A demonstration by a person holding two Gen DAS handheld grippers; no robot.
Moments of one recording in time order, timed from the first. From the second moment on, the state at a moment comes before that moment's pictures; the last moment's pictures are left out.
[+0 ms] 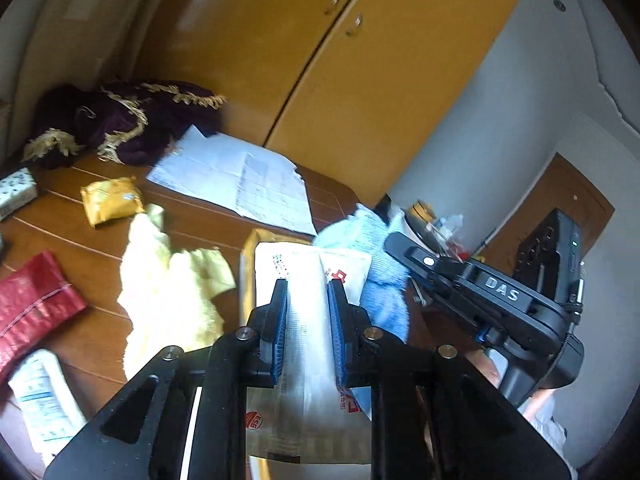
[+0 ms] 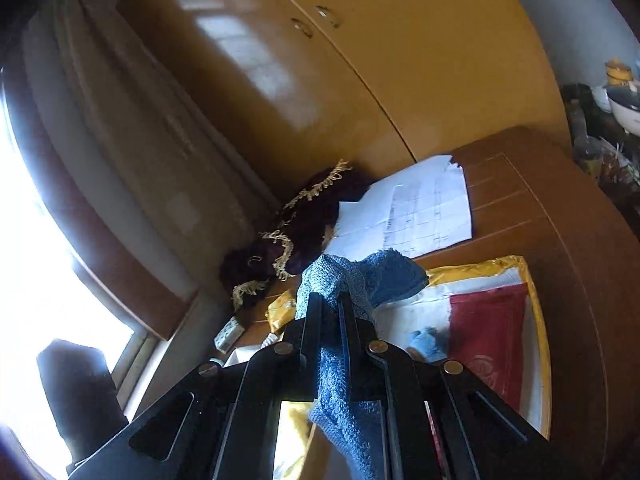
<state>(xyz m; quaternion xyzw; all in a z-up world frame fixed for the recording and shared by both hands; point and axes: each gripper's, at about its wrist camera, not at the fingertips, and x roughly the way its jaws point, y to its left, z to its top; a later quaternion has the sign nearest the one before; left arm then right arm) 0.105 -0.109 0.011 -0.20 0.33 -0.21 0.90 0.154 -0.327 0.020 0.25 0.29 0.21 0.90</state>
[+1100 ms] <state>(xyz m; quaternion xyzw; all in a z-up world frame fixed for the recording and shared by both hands) 0.071 -0.097 -0.006 -0.21 0.32 -0.22 0.90 0.138 -0.334 0.011 0.26 0.28 0.21 0.90</state>
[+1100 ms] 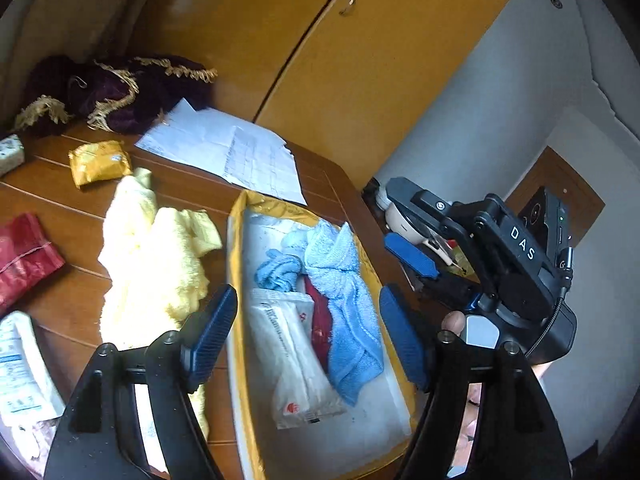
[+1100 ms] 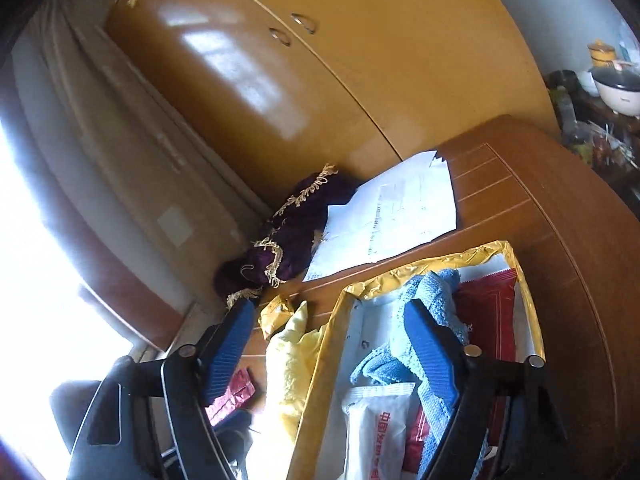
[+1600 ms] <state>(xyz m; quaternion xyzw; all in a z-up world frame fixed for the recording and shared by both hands) 0.015 0.029 -0.027 -0.22 0.23 -0.02 0.95 0.009 -0.428 -0.005 0.04 0.30 0.06 0.95</state>
